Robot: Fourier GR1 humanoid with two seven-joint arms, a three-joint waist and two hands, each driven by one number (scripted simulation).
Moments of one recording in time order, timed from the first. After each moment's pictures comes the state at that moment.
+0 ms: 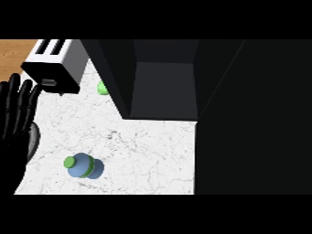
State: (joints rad) left arm 0.01 0.10 -0.02 -2.10 -0.03 -0.02 -0.02; right arm 0.04 -0.10 -0.01 -2.10 -0.01 -0.01 -0.02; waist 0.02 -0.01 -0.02
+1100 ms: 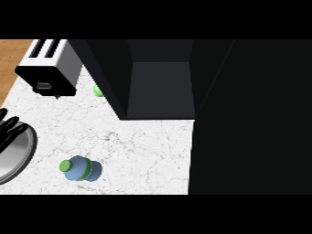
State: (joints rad) left arm 0.15 0.49 0.20 -1.99 0.84 -0.63 0.16; right arm 0.44 -0.14 0.19 -2.43 -0.18 0.21 0.08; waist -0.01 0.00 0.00
